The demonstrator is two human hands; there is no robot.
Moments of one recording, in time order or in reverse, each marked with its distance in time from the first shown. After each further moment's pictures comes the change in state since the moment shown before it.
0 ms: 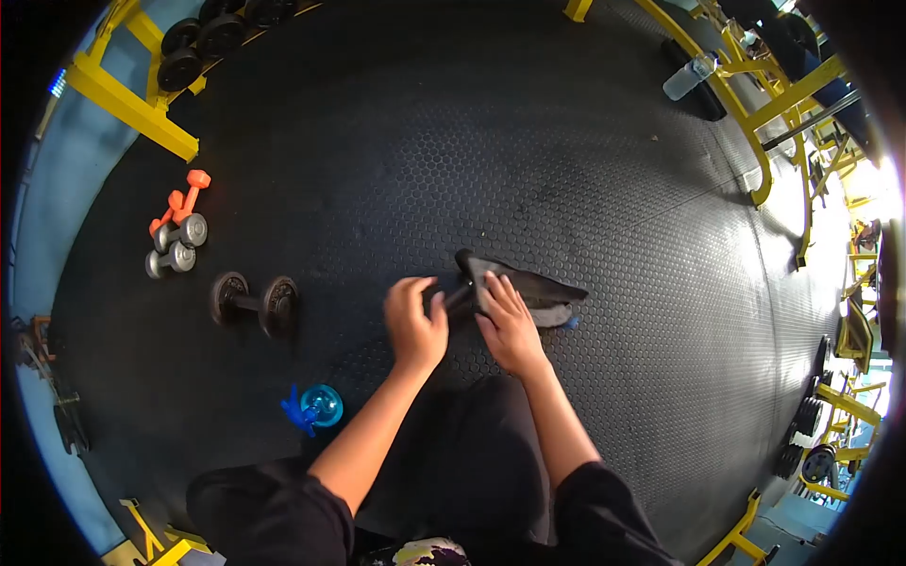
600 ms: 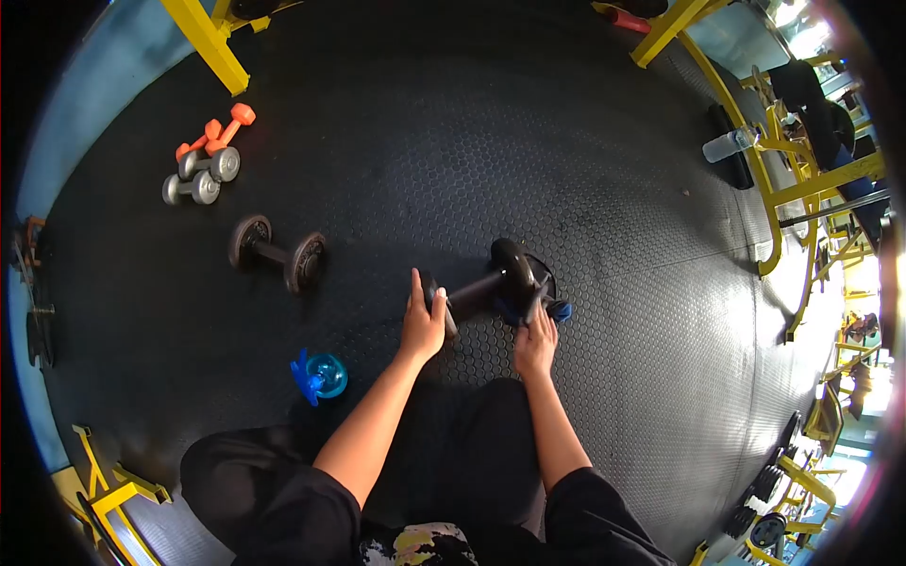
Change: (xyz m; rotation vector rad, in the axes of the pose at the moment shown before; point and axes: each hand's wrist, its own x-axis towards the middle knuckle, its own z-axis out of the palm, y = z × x) left_hand -0.045 -0.055 -0.007 -0.380 -0.214 -0.686; right_hand -0.032 0.049 0.070 -0.209 0.207 0.128
